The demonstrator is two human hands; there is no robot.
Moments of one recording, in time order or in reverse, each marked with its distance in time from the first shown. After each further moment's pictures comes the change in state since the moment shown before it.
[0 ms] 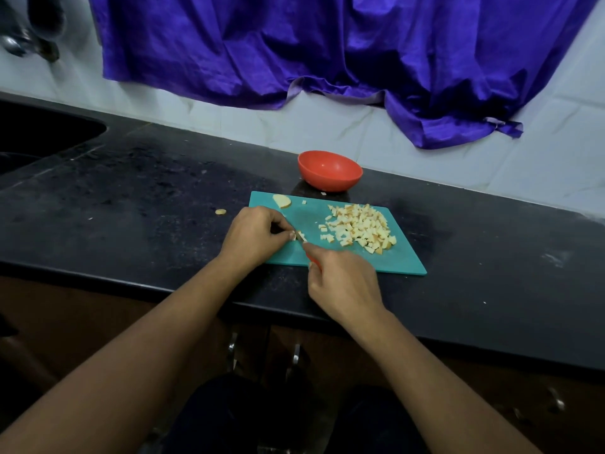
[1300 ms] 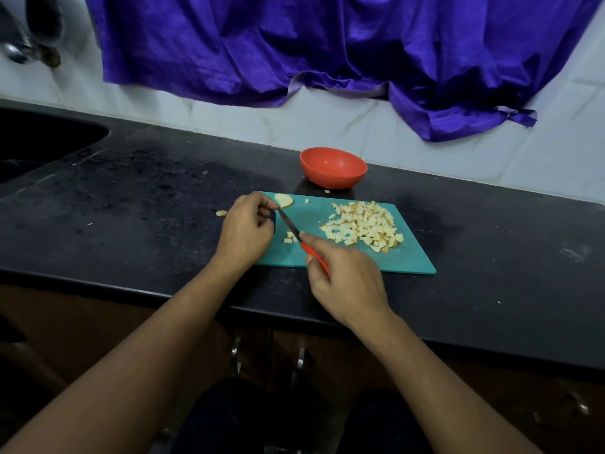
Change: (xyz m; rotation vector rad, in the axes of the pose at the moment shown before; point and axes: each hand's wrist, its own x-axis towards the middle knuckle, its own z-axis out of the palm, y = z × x) left_hand 0.001 -0.006 -0.003 -0.122 0.183 -0.089; right_hand 0.000 0.007 0.007 0.251 0.129 -0.053
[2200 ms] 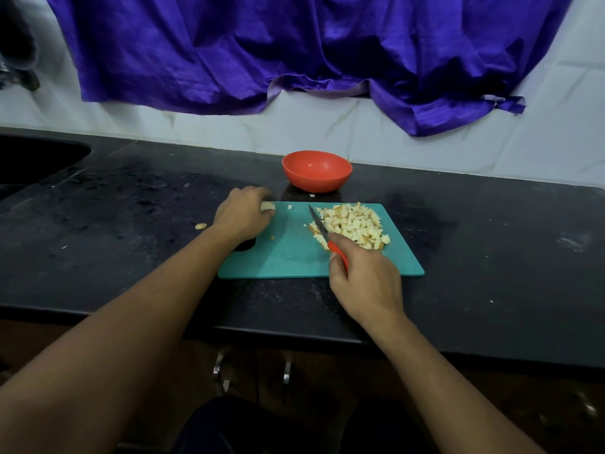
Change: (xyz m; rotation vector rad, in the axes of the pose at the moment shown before) left_hand 0.076 0.005 0.029 0.513 -0.268 0.050; right_hand 0.005 0.053 -0.009 -0.052 0.120 0.199
